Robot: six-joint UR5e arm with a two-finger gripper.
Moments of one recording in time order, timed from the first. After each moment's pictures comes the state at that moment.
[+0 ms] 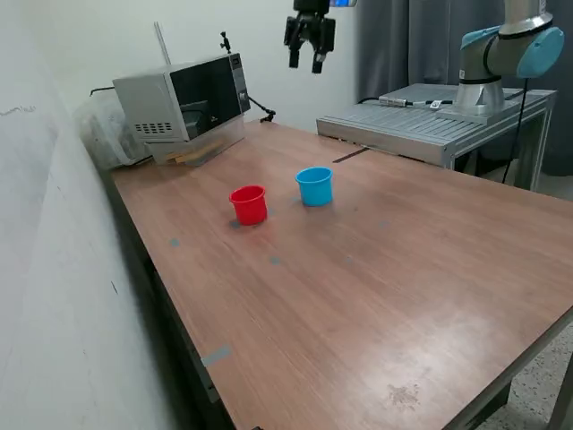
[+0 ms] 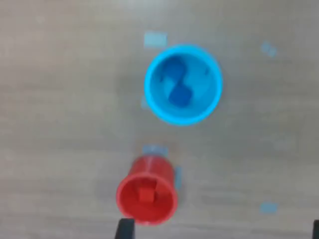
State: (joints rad) arm -0.19 -1.41 1.62 -2.04 -1.63 2.95
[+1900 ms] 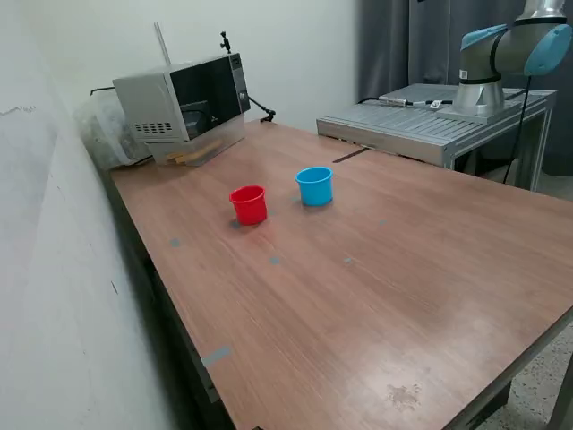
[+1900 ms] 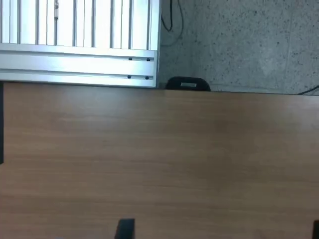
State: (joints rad) arm 0.00 -1.82 1.72 -1.42 -1.58 3.11
